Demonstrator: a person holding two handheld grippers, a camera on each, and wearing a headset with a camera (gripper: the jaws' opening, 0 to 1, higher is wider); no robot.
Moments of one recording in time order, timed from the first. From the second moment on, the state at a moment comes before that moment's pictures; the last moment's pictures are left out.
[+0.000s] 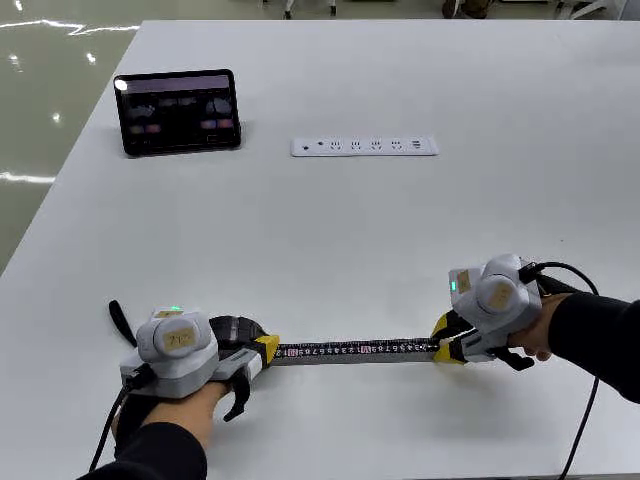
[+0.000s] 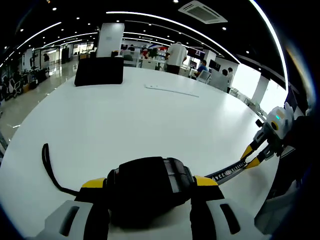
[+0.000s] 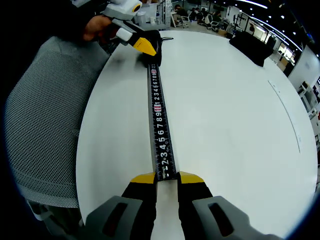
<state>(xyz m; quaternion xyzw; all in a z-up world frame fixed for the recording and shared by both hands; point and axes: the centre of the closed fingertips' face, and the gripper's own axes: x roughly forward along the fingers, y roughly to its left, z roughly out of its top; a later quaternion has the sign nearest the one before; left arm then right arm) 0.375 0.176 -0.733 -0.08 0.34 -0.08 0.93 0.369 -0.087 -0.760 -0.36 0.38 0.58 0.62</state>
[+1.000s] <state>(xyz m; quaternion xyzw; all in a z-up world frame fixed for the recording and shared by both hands) 0.375 0.175 -0.733 -0.08 0.35 -0.08 0.93 0.369 -0.063 -0.760 -0.35 0.38 0.59 0.63</state>
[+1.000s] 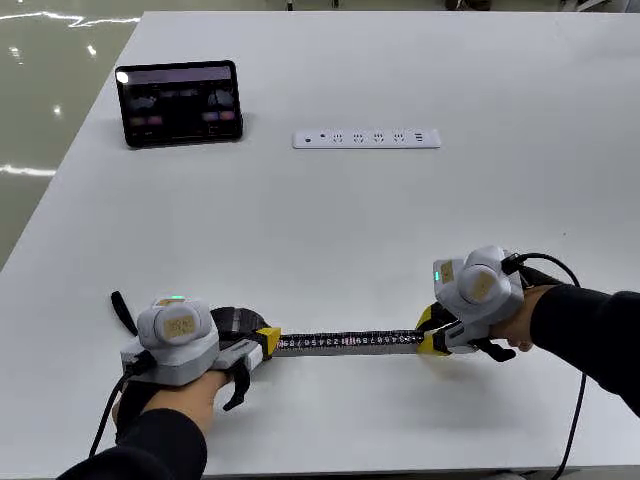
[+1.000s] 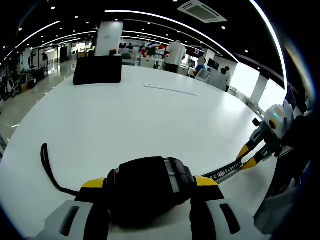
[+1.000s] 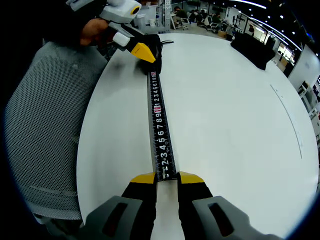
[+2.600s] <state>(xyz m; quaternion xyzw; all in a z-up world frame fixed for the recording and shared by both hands) 0.374 0.175 -0.733 -0.08 0.35 -0.09 0.93 0.368 -0.028 -0.761 -0.34 0.37 0.60 0.63</state>
